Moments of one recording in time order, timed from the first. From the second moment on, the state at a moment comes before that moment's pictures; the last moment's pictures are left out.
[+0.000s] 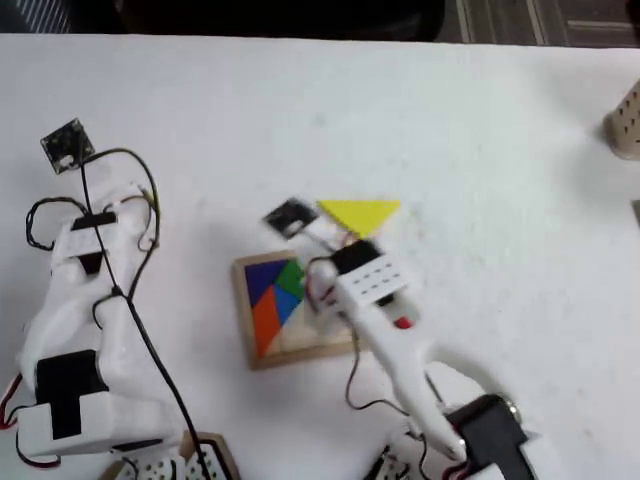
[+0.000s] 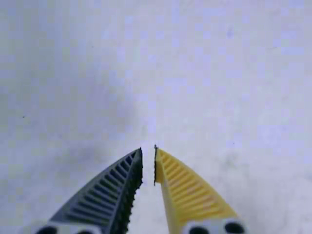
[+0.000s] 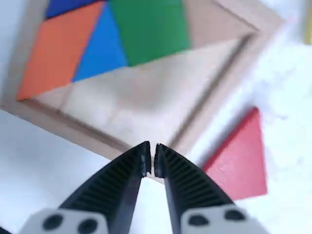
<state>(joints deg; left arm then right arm) -18.6 -2.5 39.8 28.6 21.4 -29.6 -14.9 40.5 67.6 15.8</state>
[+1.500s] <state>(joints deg) -18.6 -2.5 39.8 28.6 21.4 -16.1 -14.2 51.5 57.3 13.8</state>
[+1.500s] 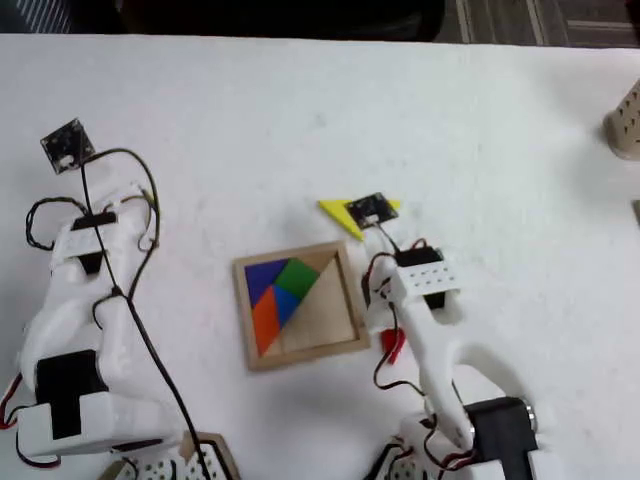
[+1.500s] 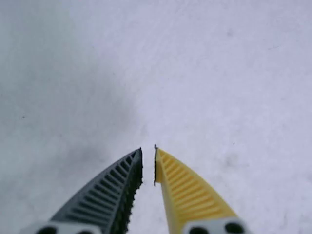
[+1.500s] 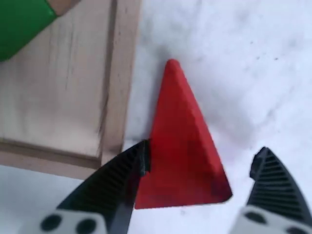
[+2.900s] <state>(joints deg) -18.6 -2.5 39.8 28.6 21.4 -13.7 -3.6 45.3 61.6 12.8</state>
